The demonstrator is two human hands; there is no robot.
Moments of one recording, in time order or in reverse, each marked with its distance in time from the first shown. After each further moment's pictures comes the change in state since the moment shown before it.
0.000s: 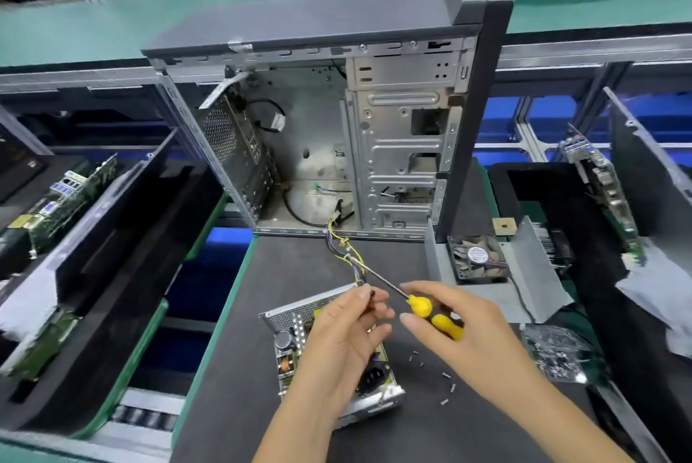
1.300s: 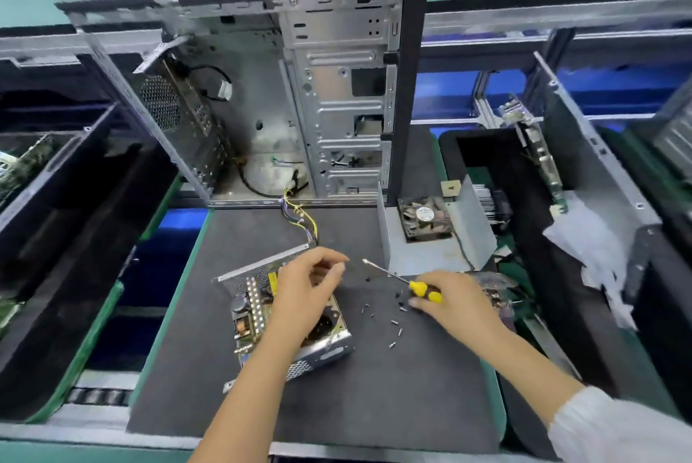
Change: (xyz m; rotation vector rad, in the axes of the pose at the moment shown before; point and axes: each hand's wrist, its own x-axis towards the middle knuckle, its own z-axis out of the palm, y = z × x) left_hand 0.021 -0.026 -0.019 1.071 0.077 0.348; right_hand -0.021 0.094 -0.022 -0.533 -0.128 0.300
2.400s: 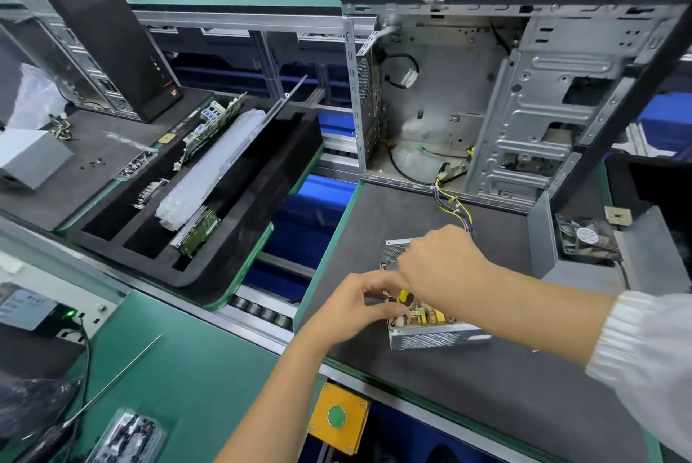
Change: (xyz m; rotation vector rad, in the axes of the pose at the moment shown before) left_hand -0.077 -0.047 -0.137 -0.167 -0.231 0.013; right_hand -0.011 -0.267 0.008 -0.962 -0.112 -0.842
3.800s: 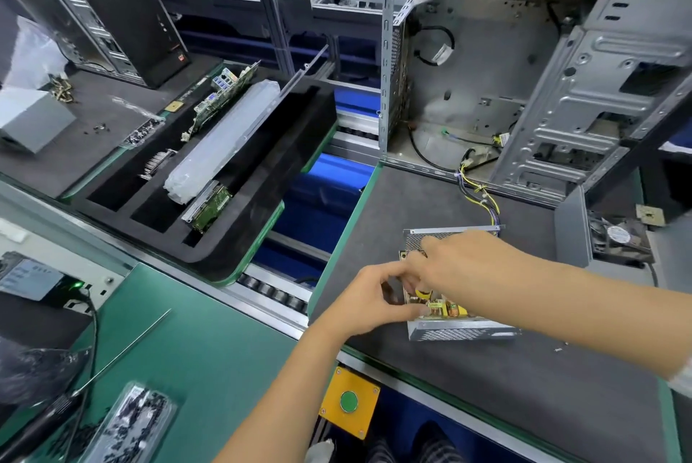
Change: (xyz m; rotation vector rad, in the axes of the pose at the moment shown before) left_hand -0.002 -0.021 -0.006 -0.019 0.009 0.025; right_hand 0.008 -0.001 0.002 -0.010 -0.080 -0.177
